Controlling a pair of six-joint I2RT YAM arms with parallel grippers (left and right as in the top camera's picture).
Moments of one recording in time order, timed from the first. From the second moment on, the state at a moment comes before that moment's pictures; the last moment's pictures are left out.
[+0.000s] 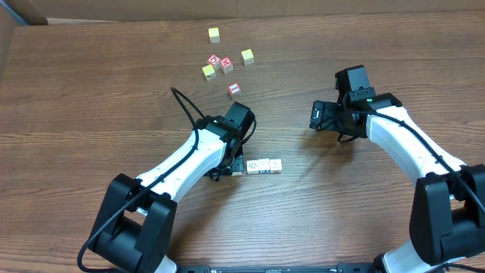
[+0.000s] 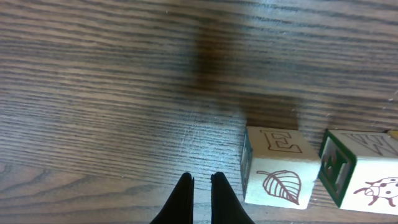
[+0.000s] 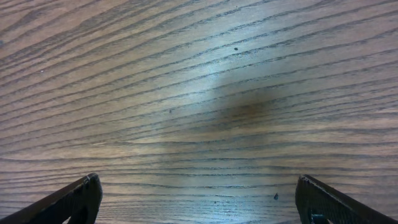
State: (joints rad) left arm -0.51 1.74 1.10 -0.91 -0.13 -0.60; right arm 0.22 1.75 1.16 -0.63 -0.03 0.41
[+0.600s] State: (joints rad) left arm -0.51 1.74 1.06 -0.86 -0.09 -0.60; right arm 0.22 1.75 1.16 -0.63 -0.03 0.41
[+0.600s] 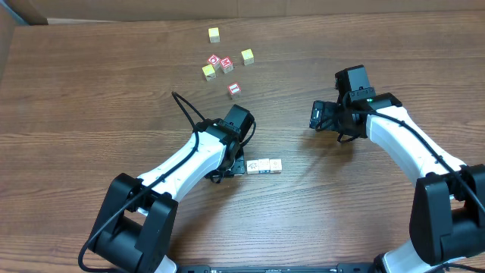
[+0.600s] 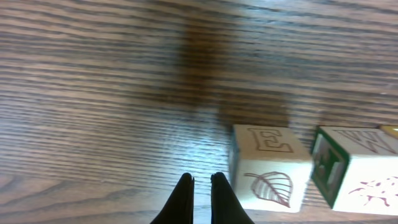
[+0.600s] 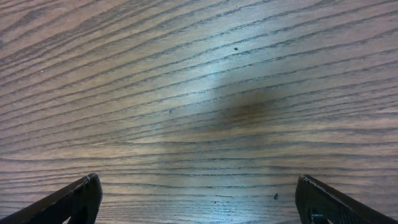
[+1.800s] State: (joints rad) left arm -0.47 1.80 1.06 -0.80 0.03 -0.59; right arm 0.22 1.75 1.16 -0.63 -0.03 0.41
